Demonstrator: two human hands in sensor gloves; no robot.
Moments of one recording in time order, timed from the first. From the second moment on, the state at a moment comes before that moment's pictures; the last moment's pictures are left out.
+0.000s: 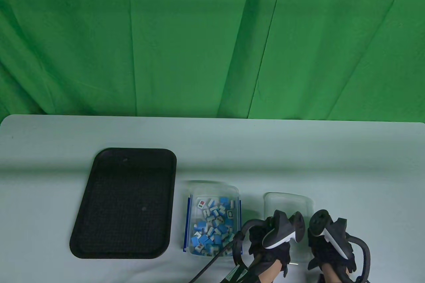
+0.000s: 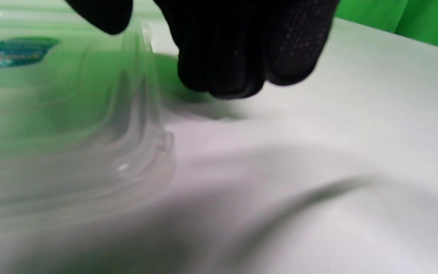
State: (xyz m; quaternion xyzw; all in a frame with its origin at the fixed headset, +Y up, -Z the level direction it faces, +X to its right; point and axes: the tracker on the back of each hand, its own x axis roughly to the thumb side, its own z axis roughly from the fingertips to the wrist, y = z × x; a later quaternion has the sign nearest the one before) left_hand 0.132 -0.719 -0.285 -0.19 -0.13 0.01 0.97; right_hand 0.282 -0.746 -0.282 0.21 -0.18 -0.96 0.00
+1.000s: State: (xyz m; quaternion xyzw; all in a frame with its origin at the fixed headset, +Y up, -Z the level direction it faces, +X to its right) left_hand -0.114 -0.716 -0.282 -0.13 -0.06 0.18 0.97; right_hand 0.121 -0.694 -0.275 -0.02 -0.12 -0.98 -0.14
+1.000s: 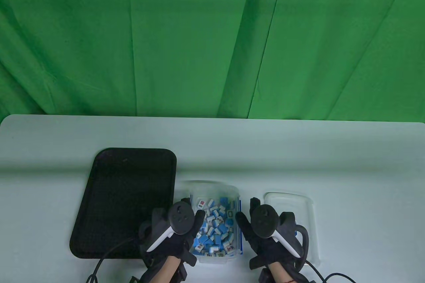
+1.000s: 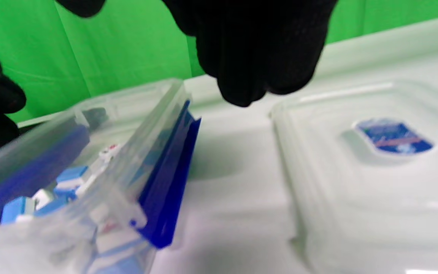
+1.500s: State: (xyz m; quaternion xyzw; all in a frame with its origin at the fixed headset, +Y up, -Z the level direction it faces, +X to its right) left_hand -0.114 -0.749 -0.277 -0.18 -0.05 0.17 0.97; right_hand 0.112 -0.749 -0.278 -0.04 -0.20 -0.96 -0.18
